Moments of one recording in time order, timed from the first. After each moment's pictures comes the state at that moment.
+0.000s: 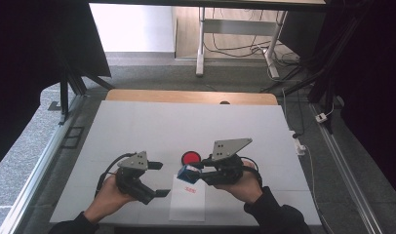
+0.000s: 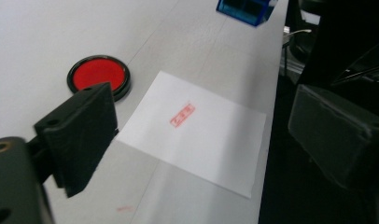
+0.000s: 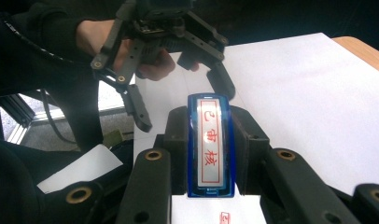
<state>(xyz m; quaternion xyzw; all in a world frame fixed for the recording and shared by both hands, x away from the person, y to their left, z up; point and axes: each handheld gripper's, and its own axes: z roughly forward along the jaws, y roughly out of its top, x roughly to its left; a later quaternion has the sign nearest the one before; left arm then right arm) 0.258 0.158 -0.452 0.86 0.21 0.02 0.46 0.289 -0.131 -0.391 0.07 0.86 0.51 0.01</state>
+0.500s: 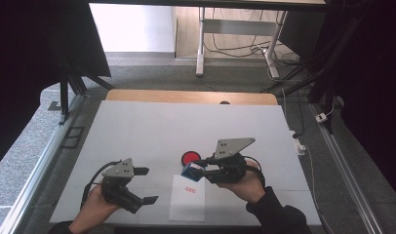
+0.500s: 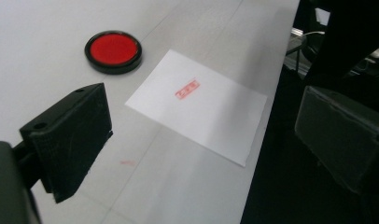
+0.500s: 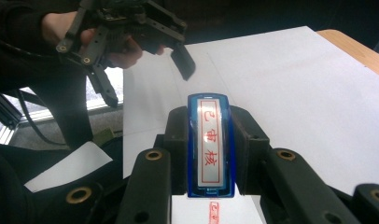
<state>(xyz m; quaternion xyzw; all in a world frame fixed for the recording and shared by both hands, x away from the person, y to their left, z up) 0.231 0.185 -0.457 0.85 0.25 0.04 0.45 0.292 -0.138 -0.392 0.08 0.86 0.50 0.03</state>
